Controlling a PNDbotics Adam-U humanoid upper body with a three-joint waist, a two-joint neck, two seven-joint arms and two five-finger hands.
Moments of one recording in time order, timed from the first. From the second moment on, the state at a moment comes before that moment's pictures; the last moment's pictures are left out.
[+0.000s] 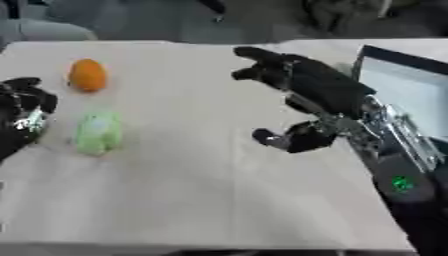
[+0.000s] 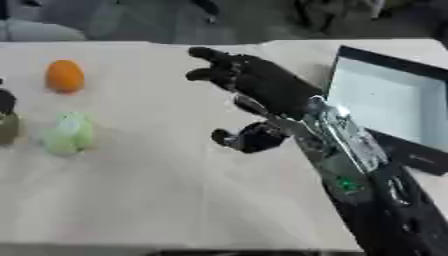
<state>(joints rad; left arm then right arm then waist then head) -0.09 0.51 0.31 -1.70 -0.32 -0.20 -0.14 -0.56 -0.29 0.41 -1.84 0.89 -0.22 0.35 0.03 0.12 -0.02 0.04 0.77</state>
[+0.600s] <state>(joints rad) -0.21 0.84 0.16 -1.20 -0.84 -0.34 -0.05 -0.55 -0.29 0.41 -1.83 0.89 -0.23 0.35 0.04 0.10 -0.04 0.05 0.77</state>
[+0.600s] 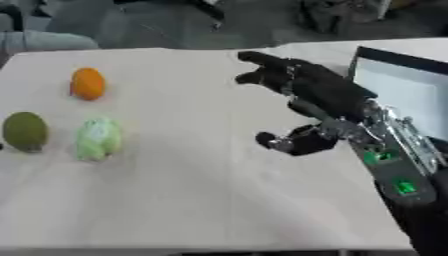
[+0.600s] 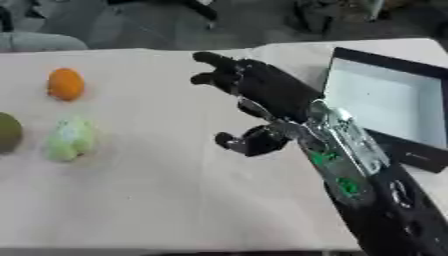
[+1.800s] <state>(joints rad) -0.52 0.74 0.08 -0.73 -1.15 -0.30 0.15 -0.56 -0.29 0.42 -1.83 0.86 -0.22 0.35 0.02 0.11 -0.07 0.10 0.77</state>
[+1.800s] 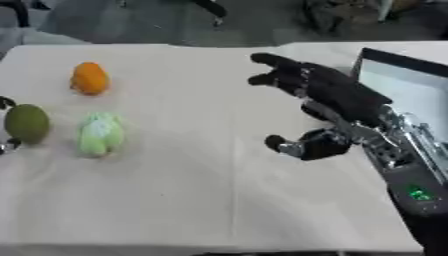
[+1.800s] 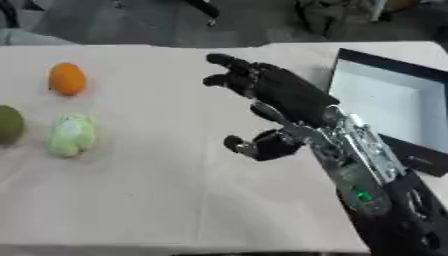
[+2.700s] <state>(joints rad) -0.45 0.75 0.05 -1.06 -0.85 -0.49 -0.02 -0.56 -0.29 0.42 -1.83 0.86 -0.22 0.35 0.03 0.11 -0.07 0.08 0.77</state>
